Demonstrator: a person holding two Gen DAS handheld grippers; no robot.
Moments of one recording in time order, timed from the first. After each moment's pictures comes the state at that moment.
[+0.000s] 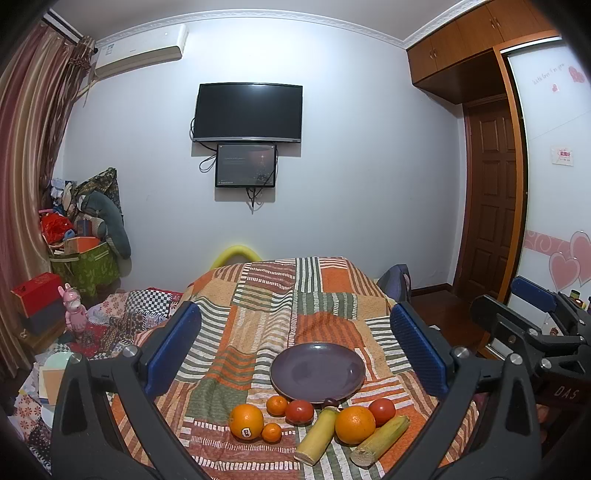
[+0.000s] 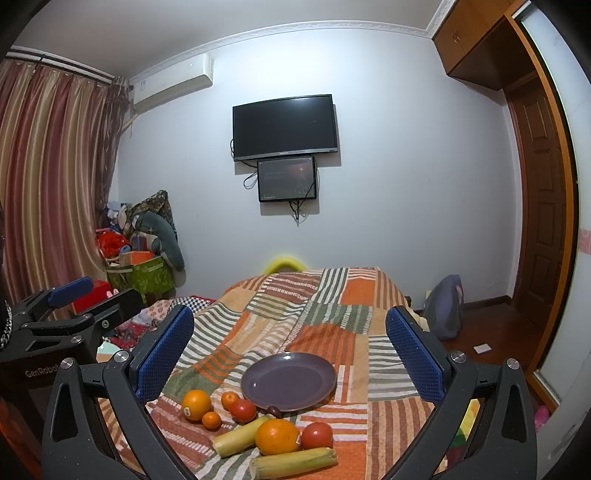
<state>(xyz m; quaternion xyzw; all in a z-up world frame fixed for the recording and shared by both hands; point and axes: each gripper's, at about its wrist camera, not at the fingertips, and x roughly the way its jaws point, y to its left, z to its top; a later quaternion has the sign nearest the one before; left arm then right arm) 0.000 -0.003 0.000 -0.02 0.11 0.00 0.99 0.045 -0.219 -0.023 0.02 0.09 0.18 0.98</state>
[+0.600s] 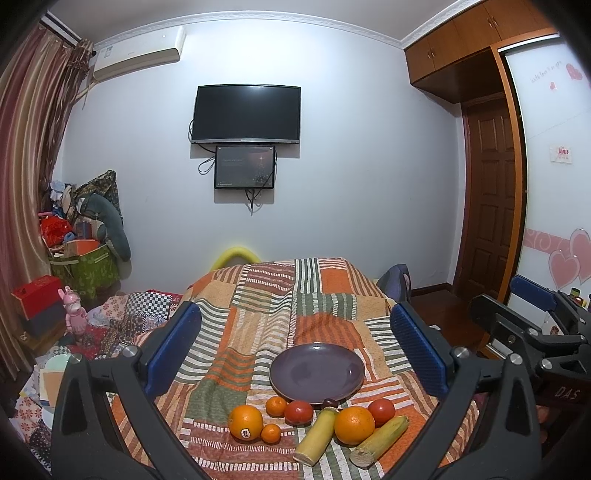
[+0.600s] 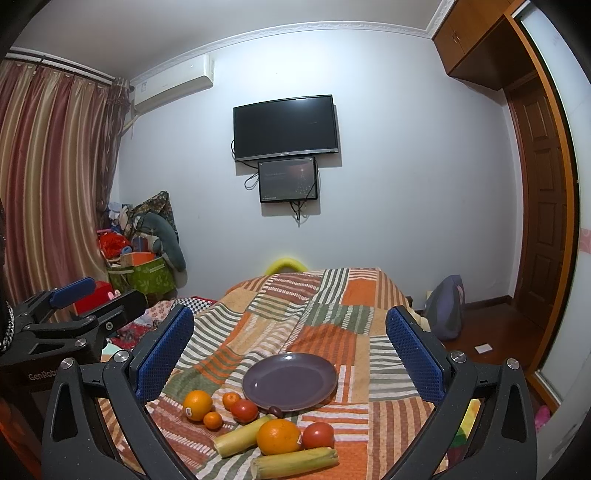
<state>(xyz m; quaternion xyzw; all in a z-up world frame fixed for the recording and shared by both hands) -0.002 -0.008 0.000 -0.02 0.10 0.00 0.99 0.044 -0.218 -0.023 0.02 0.09 0.18 0.98</state>
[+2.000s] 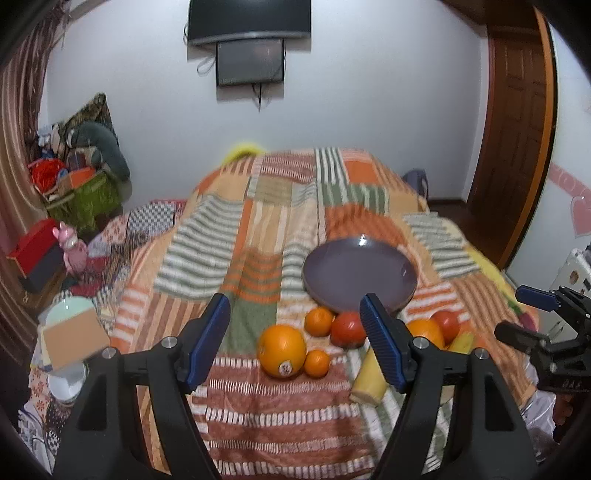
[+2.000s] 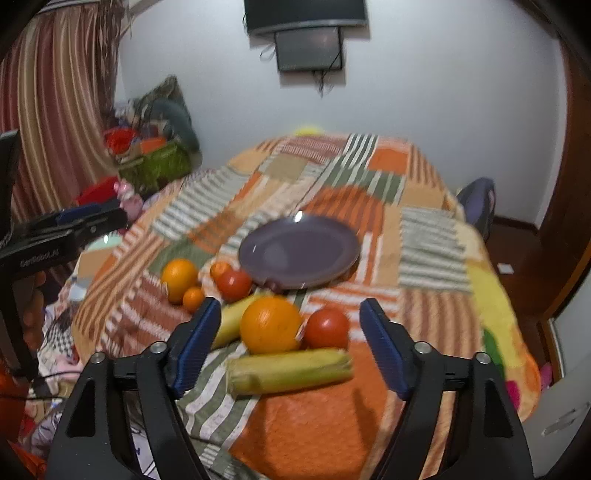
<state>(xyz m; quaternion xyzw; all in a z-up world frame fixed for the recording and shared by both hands) 0.079 0.046 -0.100 0.00 0.31 0.01 0.95 0.100 -0.211 -0.124 -0.03 0.34 0.24 0.91</state>
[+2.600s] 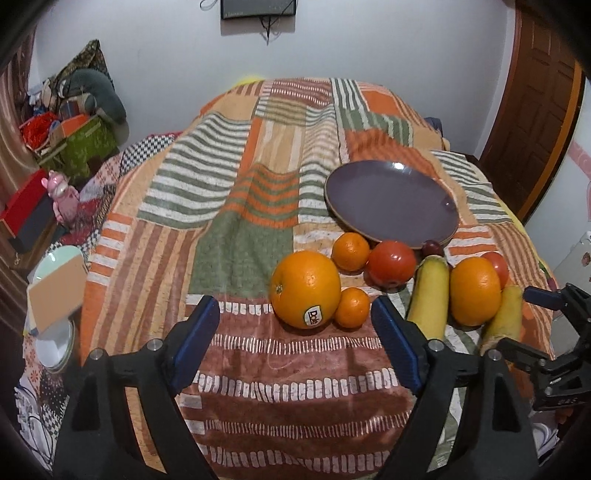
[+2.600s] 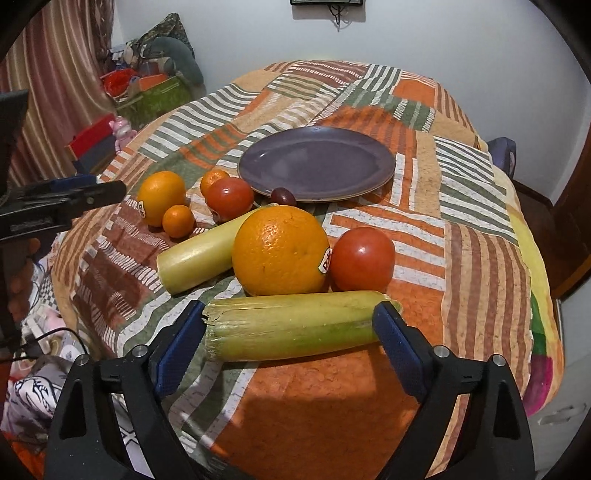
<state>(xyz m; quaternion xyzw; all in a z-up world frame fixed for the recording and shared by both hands) 0.114 0.071 -0.174 -0.02 0.42 0.01 0.91 0.124 -0.194 -0.185 -0.08 0.44 0.25 0.86</state>
